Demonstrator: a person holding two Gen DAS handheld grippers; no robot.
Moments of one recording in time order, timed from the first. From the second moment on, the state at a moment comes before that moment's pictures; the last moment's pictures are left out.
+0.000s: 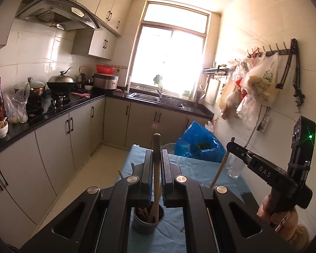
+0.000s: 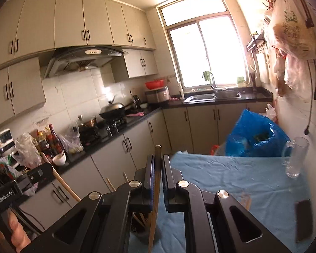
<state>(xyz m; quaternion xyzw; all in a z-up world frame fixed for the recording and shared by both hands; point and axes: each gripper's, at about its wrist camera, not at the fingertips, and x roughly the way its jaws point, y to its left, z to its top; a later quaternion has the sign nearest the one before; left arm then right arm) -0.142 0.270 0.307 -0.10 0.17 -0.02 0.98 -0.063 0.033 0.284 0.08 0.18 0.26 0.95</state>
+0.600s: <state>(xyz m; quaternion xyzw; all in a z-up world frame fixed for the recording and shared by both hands) -0.032 0.280 0.211 -0.13 0.30 0.00 0.95 0.027 0.085 0.206 0.10 0.27 0.24 0.93</state>
